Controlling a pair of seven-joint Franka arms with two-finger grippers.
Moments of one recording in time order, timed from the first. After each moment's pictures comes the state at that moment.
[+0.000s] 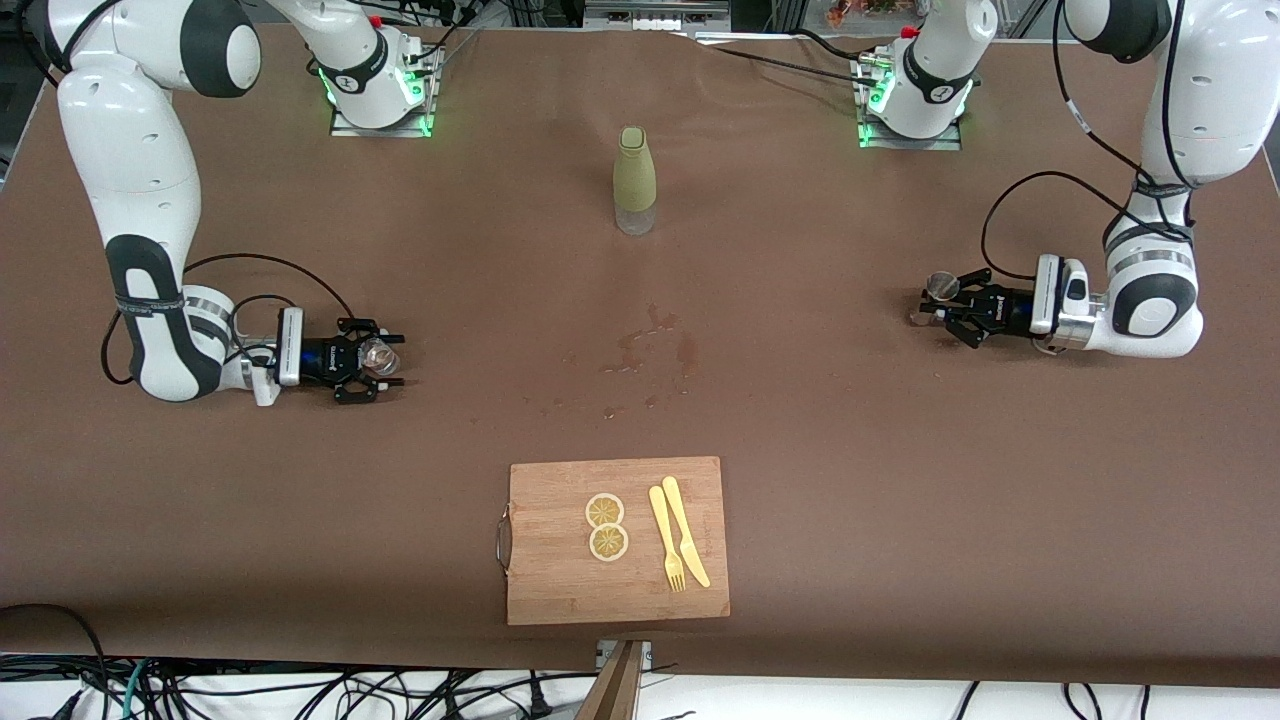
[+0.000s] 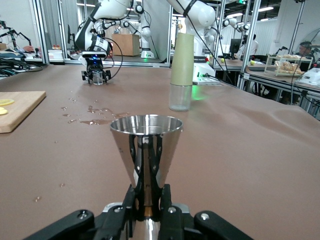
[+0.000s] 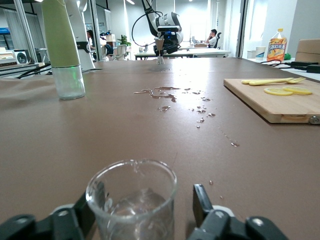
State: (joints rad) left arm 0.11 0.71 0.31 -1.96 -1.00 1.42 2.79; right arm -0.02 0.91 -0.25 -1.76 1.29 1.51 -2.70
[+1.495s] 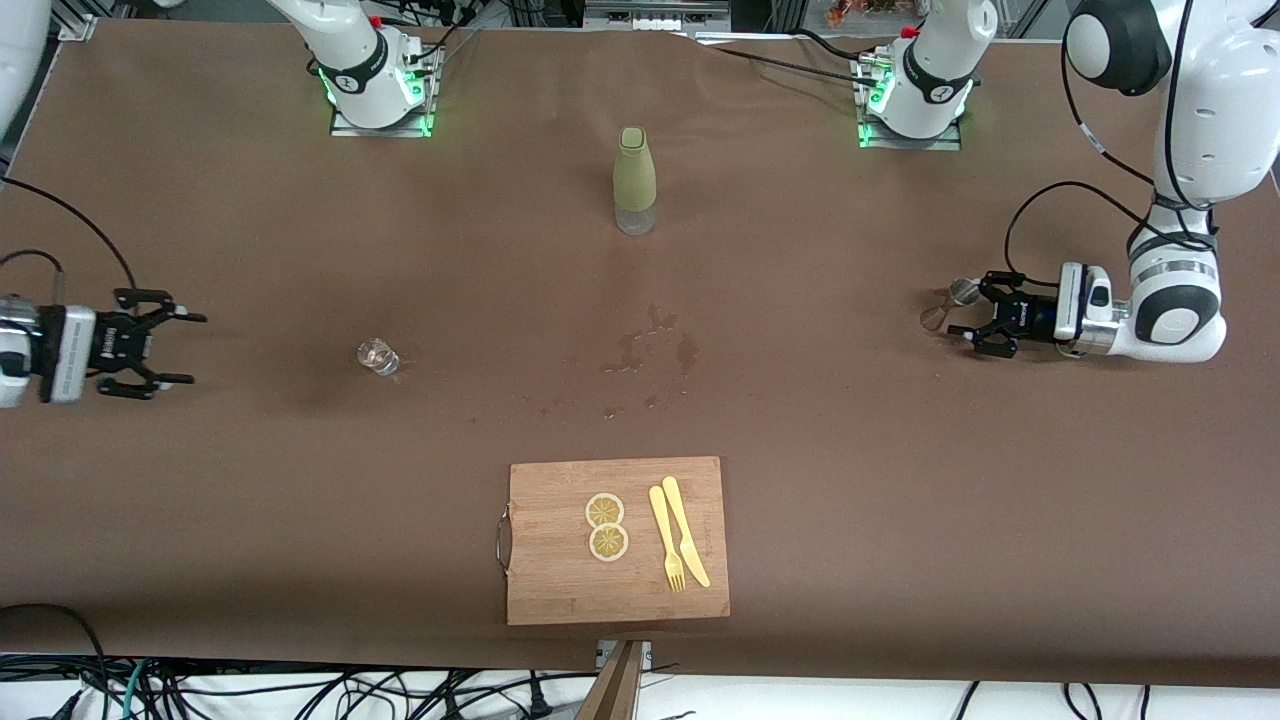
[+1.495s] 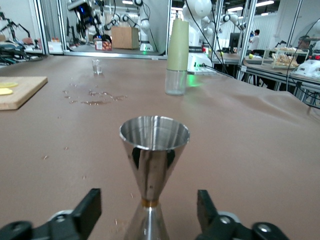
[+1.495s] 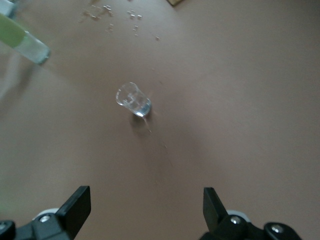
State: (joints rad) left arm 0.14 0.81 0.38 -1.84 -0.96 1.37 2.82; right arm -0.03 0.54 -0.50 -1.58 0.69 1.59 -1.76
